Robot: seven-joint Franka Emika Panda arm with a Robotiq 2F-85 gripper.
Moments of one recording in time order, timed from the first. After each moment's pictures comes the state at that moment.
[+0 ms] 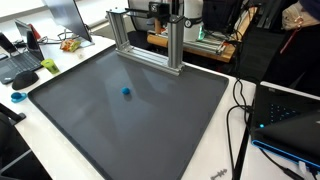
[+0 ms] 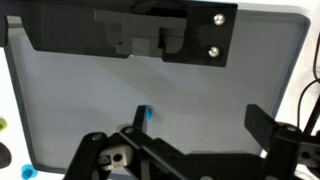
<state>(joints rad) 0.04 -0.47 0.09 -2.33 -0.04 1.90 0.06</state>
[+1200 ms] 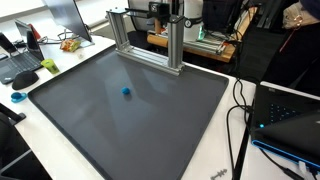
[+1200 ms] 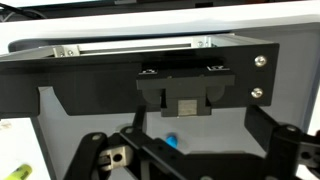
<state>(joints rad) -0.02 -0.60 0.02 -2.51 -0.05 1.92 0.09</state>
